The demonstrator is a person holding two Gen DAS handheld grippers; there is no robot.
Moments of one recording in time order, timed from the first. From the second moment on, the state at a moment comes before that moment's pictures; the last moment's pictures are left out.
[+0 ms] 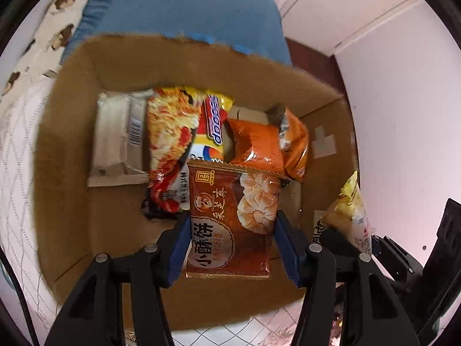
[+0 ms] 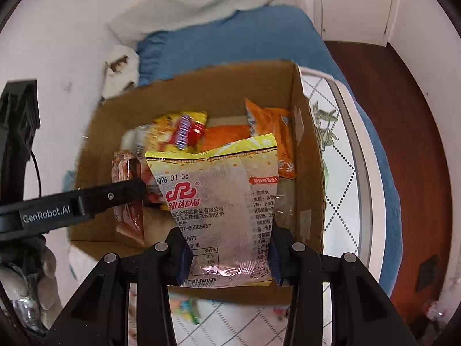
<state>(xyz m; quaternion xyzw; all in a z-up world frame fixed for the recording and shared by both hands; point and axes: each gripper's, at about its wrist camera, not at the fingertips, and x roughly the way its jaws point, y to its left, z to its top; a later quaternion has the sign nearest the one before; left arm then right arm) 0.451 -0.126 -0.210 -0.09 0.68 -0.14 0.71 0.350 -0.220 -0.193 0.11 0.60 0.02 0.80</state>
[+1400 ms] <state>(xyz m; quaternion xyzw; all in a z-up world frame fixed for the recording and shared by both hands) 0.362 -0.095 -0.129 0.02 0.54 -0.08 0.84 0.270 -0.188 -0.139 0.04 0.52 -0.04 0.85</state>
